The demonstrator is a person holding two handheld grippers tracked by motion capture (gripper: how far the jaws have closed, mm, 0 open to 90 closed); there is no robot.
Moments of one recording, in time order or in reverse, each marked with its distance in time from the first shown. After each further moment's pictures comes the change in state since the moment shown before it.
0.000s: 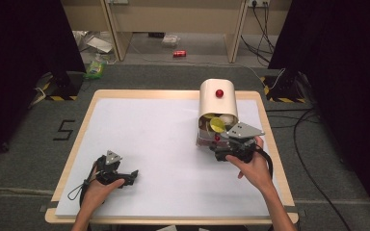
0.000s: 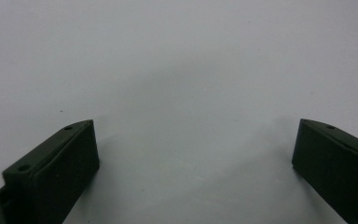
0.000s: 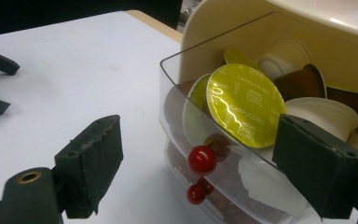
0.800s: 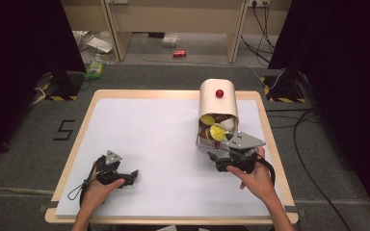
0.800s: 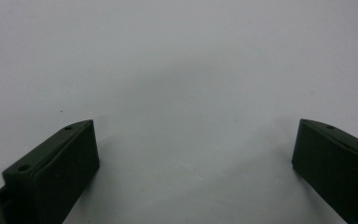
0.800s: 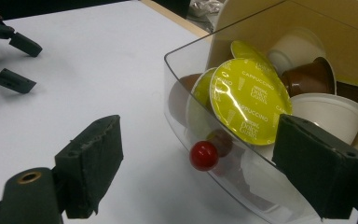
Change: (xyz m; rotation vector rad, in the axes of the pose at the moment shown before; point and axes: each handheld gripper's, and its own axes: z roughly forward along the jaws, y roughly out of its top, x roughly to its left) left arm 0.000 0.000 0.000 -0.001 -0.001 -0.001; right arm 0.018 -0.010 -0.016 0.026 0.014 -0.035
